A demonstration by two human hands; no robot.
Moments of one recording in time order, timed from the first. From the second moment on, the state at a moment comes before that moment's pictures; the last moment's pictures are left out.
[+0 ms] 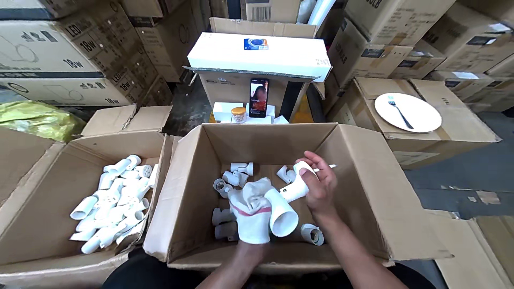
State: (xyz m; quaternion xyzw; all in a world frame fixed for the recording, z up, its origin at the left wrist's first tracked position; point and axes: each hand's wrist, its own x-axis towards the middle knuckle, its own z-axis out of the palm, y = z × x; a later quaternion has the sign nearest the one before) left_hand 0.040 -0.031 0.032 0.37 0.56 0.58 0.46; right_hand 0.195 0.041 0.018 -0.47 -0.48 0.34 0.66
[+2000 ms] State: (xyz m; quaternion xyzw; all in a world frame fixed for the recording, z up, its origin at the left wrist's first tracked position) left_hand -0.005 0.002 -0.001 0.33 0.43 0.48 0.69; right_hand 0.180 0.002 0.002 -0.42 -0.77 0.08 0.47
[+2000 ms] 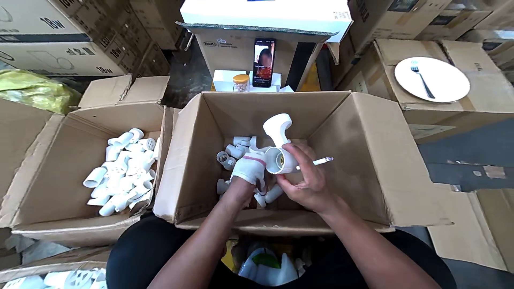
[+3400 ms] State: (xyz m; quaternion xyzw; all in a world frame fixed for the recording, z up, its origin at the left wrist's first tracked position) left_hand 0.022 -0.029 0.003 0.59 0.58 0.29 0.47; right_hand 0.175 0.019 0.032 -0.51 -0.38 0.43 0.64
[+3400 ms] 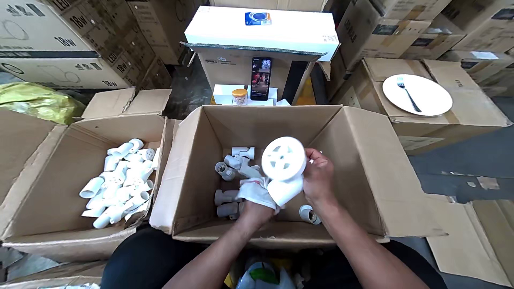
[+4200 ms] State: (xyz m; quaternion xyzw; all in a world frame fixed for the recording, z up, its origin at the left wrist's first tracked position) left_hand 0.005 -0.024 -0.007 0.69 0.55 0.38 0.29; right_hand 0.184 0.024 0.013 -0.60 -0.34 0.50 0.52
